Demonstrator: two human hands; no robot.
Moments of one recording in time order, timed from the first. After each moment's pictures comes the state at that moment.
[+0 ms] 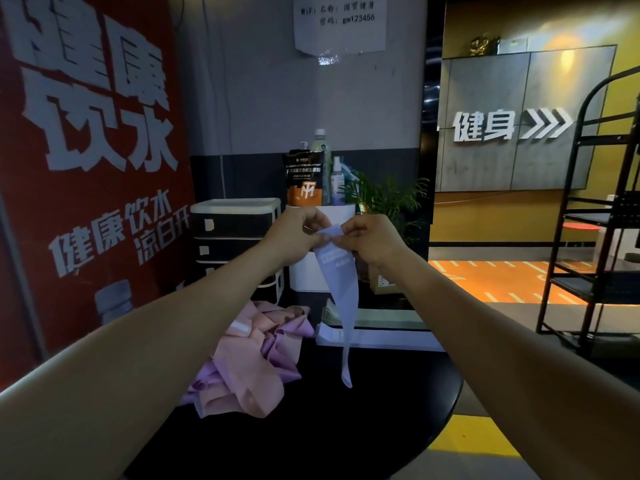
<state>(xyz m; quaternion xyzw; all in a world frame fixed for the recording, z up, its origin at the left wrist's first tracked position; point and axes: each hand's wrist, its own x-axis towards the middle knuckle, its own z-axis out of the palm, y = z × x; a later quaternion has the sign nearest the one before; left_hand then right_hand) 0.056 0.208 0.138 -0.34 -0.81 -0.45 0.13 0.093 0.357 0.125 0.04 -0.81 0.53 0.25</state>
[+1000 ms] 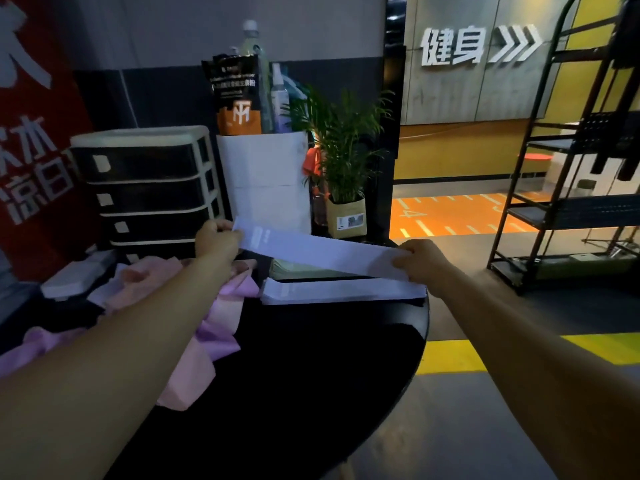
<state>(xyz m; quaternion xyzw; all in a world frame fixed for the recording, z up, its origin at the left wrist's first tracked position) -0.059 0.249 0.003 0.02 -0.74 -0.67 0.09 0.072 0.523 -0.022 -0.21 -0.88 0.41 0.15</state>
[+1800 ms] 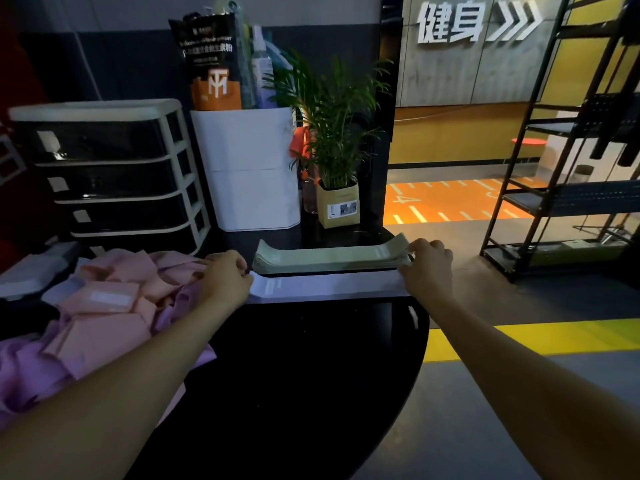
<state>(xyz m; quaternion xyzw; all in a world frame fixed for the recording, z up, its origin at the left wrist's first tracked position) -0.073 0.266 -0.078 -0.12 -0.93 -0.34 0.11 0.055 0.541 -0.071 -0.30 -0.90 0.21 0.23</state>
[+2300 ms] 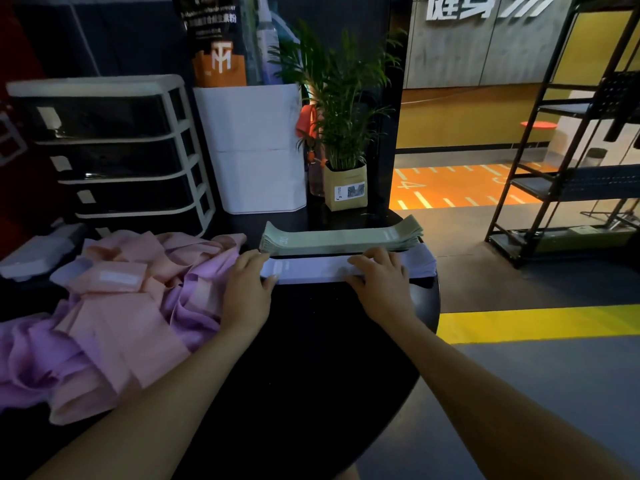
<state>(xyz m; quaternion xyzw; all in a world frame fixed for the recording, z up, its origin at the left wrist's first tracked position) -0.032 0.271 -0.114 -0.20 -0.90 -0.35 0.19 0.058 0.465 -0.107 -0.12 -0.95 0.18 0.22</state>
